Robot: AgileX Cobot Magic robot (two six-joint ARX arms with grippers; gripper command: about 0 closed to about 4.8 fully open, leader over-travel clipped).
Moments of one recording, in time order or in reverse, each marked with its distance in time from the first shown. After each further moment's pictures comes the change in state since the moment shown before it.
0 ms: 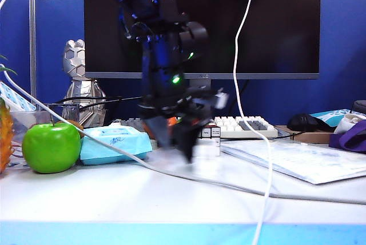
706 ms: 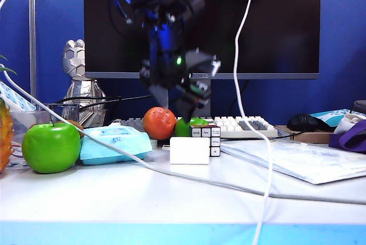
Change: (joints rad) left arm 0.017 -0.043 -0.001 0.290 -0.273 0.027; right arm 0.000 0.000 0.000 -0.003 0.001 0.000
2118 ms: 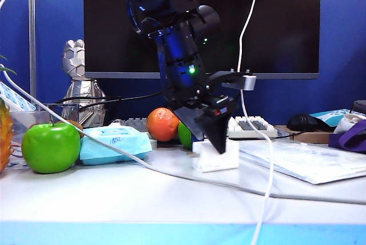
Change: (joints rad) left arm -0.058 0.028 0.000 -0.145 0.372 0.180; right arm 0.000 0.000 0.000 0.000 0.040 0.000
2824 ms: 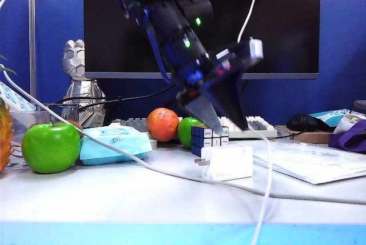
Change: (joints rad) left arm 0.008 -0.049 0.001 -0.144 0.394 0.002; right arm 0.000 0.000 0.000 -0.006 0.000 0.000
